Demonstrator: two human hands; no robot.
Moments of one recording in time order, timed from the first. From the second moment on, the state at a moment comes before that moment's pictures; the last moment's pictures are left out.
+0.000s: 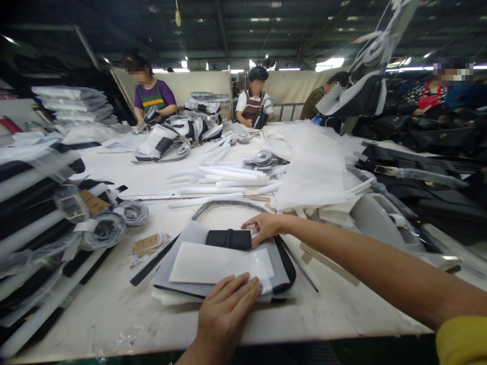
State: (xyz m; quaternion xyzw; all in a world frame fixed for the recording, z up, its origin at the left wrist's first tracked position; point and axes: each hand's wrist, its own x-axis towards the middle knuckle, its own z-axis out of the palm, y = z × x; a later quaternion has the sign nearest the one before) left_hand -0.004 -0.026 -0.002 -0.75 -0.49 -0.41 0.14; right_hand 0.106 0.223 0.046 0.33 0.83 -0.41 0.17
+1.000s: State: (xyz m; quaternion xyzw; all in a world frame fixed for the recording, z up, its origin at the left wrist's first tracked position) left_hand -0.103 -0.051 0.051 -0.84 -0.53 -0.08 0.10; right_hand 0.192 0.070 0.012 0.14 0.97 0.06 -0.21
